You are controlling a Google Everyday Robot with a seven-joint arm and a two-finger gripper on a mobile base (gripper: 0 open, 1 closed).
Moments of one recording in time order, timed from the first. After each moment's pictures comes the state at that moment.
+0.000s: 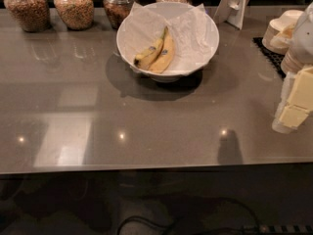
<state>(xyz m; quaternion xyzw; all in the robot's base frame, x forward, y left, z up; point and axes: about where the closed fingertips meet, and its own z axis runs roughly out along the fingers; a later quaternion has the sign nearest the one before) 0.438 -0.217 0.976 -0.60 0.78 -0.03 0.16</state>
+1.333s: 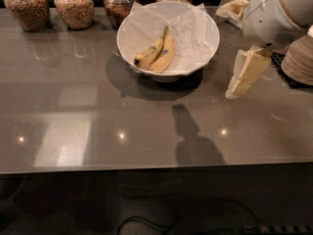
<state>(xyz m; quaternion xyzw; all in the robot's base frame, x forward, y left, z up) 0.523 -0.145 0.984 -0.70 0.64 -0.03 0.31</state>
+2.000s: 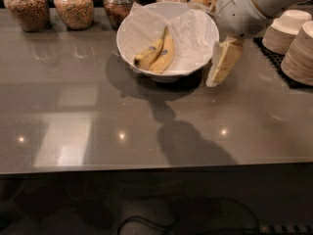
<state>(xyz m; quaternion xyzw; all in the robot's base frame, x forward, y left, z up) 0.560 -0.097 0.984 -0.76 0.56 -0.01 0.34</state>
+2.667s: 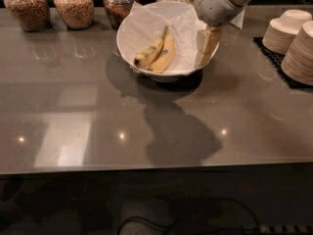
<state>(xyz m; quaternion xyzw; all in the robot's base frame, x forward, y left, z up) 0.626 -0.068 0.980 -0.82 0.46 -0.05 0.34</state>
